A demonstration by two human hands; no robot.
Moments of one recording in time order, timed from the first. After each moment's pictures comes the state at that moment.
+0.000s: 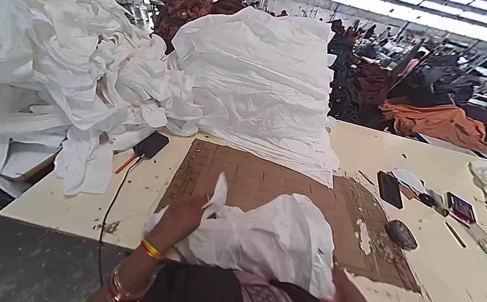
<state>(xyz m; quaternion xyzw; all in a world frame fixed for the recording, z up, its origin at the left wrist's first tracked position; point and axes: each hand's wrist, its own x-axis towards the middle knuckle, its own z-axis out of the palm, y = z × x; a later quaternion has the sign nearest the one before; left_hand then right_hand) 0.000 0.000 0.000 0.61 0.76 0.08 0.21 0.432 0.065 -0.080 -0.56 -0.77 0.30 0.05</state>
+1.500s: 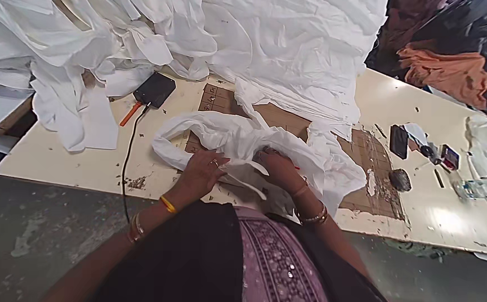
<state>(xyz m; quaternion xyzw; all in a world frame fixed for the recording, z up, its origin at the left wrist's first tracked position) -0.078 -0.023 -0.120 0.72 0.59 0.35 0.12 0.133 0.105 -0.032 -0.40 -0.88 0.19 -0.16</state>
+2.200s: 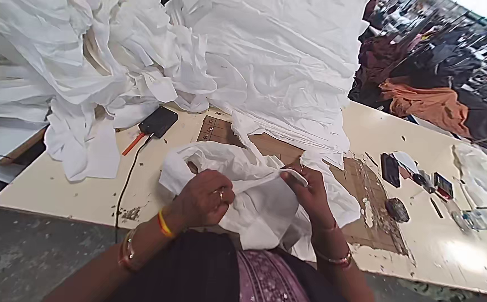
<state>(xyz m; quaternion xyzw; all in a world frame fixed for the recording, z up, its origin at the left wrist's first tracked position) -0.075 0.006 -0.047 0.76 0.40 0.51 -0.11 0.171 0.118 0.005 -0.24 -0.79 0.38 0.42</state>
